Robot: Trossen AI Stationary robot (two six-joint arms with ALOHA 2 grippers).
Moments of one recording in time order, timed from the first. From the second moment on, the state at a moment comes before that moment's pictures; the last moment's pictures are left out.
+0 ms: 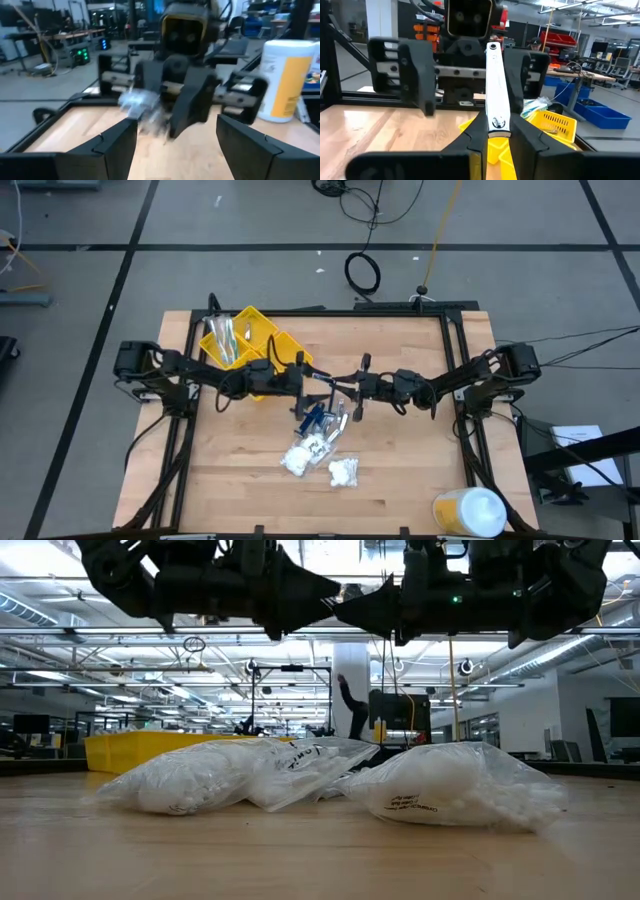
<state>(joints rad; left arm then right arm) 0.03 1.58 0.69 0.89 0.05 0.05 0.03 1.60 0.55 1.15 0.18 -0.13</state>
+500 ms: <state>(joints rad) 0.04 1.57 0.69 0.92 0.05 0.11 0.04 1.60 0.55 1.17 0.10 -0.14</state>
